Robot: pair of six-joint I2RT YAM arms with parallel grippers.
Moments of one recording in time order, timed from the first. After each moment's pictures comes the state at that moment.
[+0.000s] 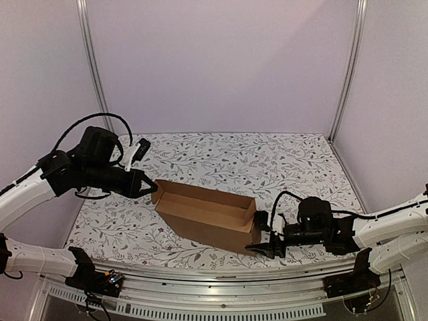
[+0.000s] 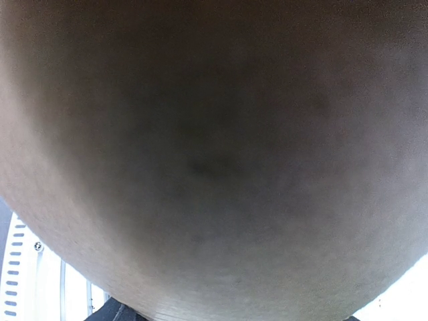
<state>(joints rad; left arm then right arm) -0.69 1.02 0.98 -0.71 0.23 -0.36 1.07 1.23 0.36 0.45 -0.22 -0.17</state>
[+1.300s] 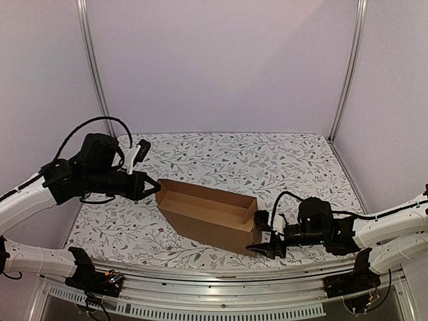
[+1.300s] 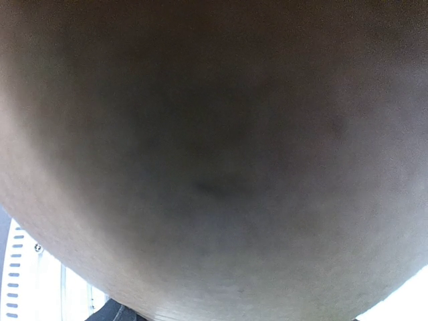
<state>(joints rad) -0.74 0.99 0.90 -0.58 0.17 -0.42 1.07 1.23 0.35 0.45 -0.21 -0.15</state>
